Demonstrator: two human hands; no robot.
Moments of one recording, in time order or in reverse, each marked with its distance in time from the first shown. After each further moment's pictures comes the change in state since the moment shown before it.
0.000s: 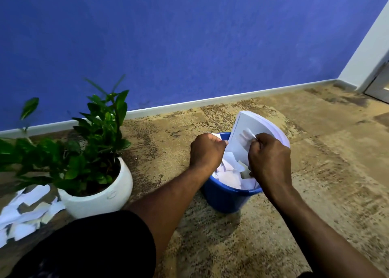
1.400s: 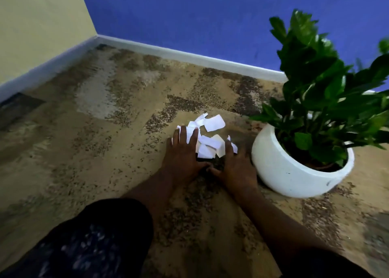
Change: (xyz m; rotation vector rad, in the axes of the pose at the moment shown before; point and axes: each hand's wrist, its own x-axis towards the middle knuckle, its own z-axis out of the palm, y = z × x) left_hand -0.058 -0.441 -0.384 0.896 0.292 -0.232; right_hand -0.296 -0.184 0.409 -0.212 -0.849 -0.765
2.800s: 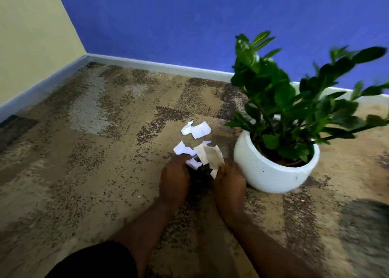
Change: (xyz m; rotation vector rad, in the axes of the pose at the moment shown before) left_hand -0.059 0.055 -0.038 -0.550 0.436 0.062; right_hand -0.053 -0.019 -0.033 0.349 0.459 0.152
